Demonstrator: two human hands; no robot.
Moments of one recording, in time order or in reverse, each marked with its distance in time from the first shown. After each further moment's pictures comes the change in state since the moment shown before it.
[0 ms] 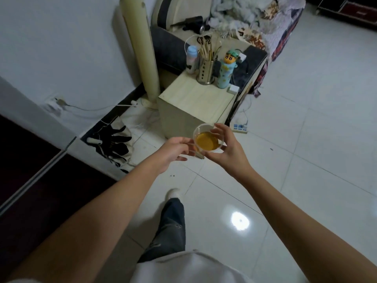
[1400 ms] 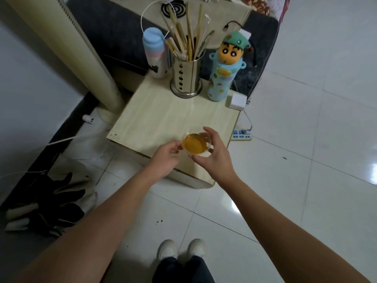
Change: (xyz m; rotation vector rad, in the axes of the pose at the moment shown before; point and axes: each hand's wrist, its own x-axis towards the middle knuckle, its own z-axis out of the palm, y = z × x) left_hand 0.462 0.003 -0.030 0.305 -0.046 0.029; right_hand 0.373 0.244 0.038 0.087 0.150 0.263
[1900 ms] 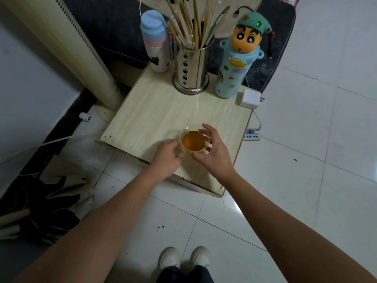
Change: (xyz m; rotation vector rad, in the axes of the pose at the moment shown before) left_hand 0.062 -0.041 0.004 0.259 0.063 0.100; right_hand 0.049 0.042 0.029 -0.004 -0.043 0.004
